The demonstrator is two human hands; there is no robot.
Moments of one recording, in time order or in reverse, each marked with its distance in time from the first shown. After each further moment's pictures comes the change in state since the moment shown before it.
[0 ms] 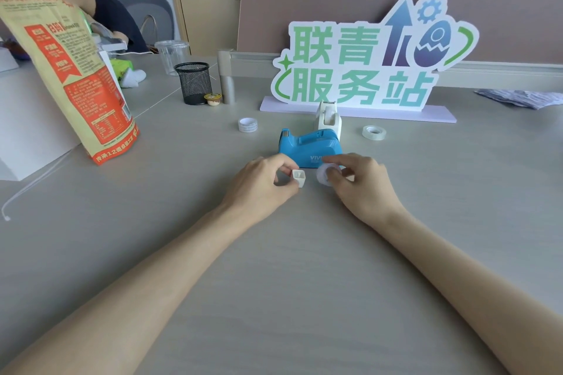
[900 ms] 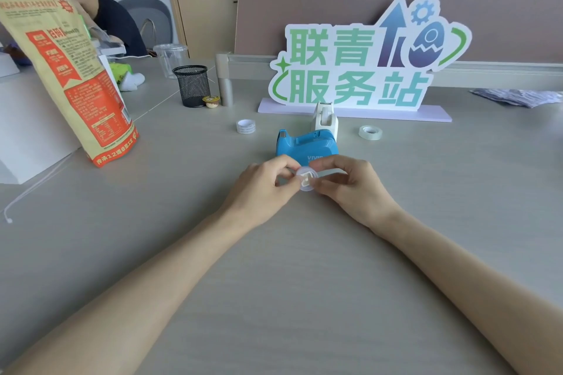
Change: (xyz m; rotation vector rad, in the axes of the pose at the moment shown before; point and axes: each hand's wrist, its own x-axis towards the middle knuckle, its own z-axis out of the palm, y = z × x) left_hand -0.005 0.005 0.003 -0.135 -0.042 -0.020; right_hand -0.007 -0.003 -0.001 0.380 -0.176 0.031
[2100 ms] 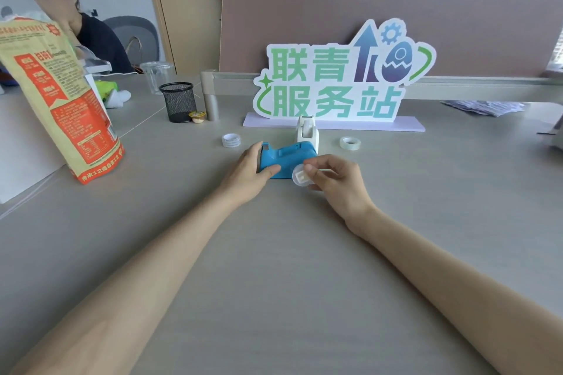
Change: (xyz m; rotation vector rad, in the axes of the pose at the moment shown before) left_hand 0.063 -0.031 0.008 -0.022 -0.030 -0.127; right_hand 0.012 0.003 -0.004 0.181 0.193 0.034
